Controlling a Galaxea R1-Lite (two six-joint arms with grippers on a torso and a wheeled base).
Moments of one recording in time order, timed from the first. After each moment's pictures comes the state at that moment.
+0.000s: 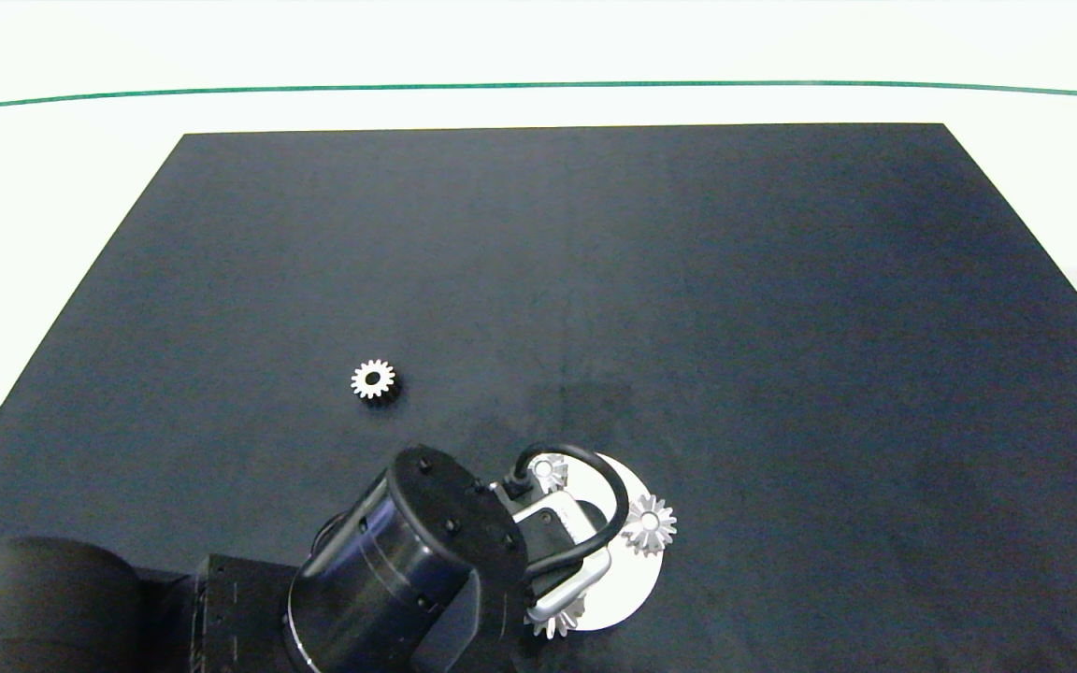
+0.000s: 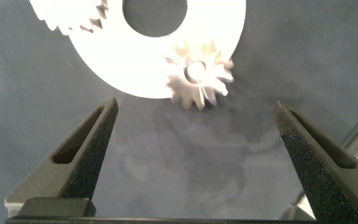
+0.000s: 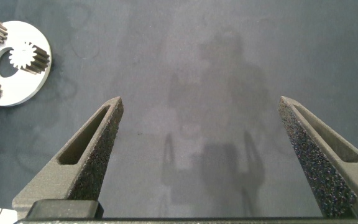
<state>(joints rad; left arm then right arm) -1.05 1.58 -0.88 0.11 0.28 0.18 0.07 0.52 -0.39 0.11 0.05 0.03</state>
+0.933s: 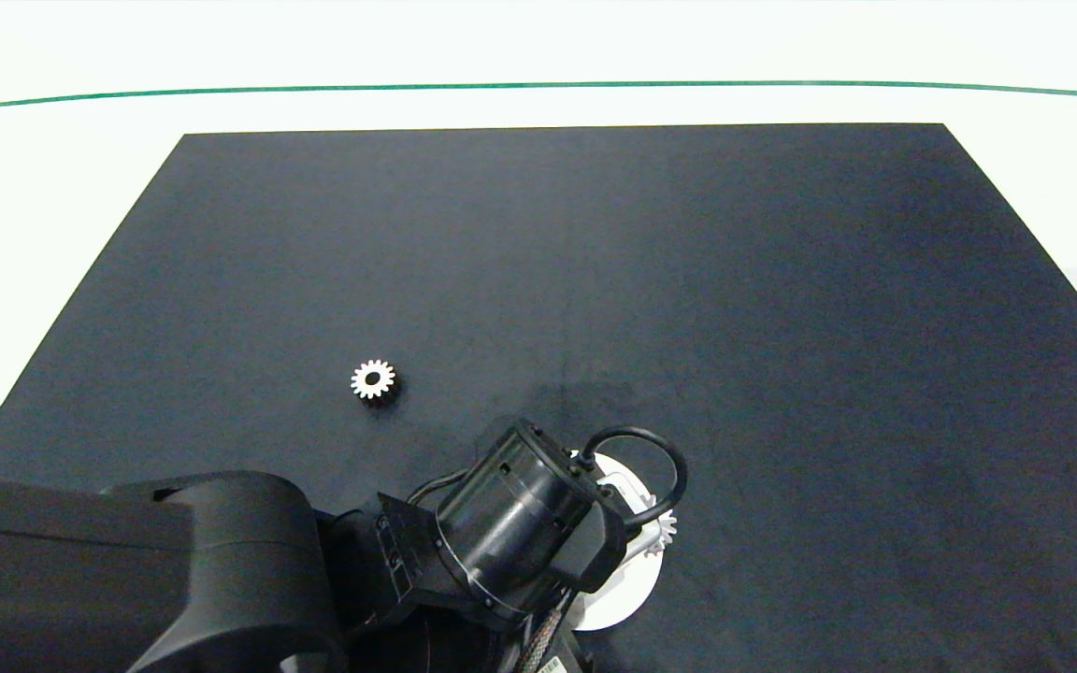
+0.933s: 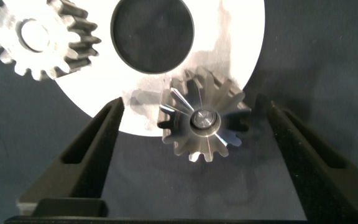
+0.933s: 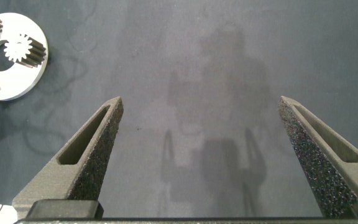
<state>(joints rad) -1.02 1.74 -1.02 0.17 0.28 0.20 0.07 0.53 -0.37 0.11 0.06 0.03</state>
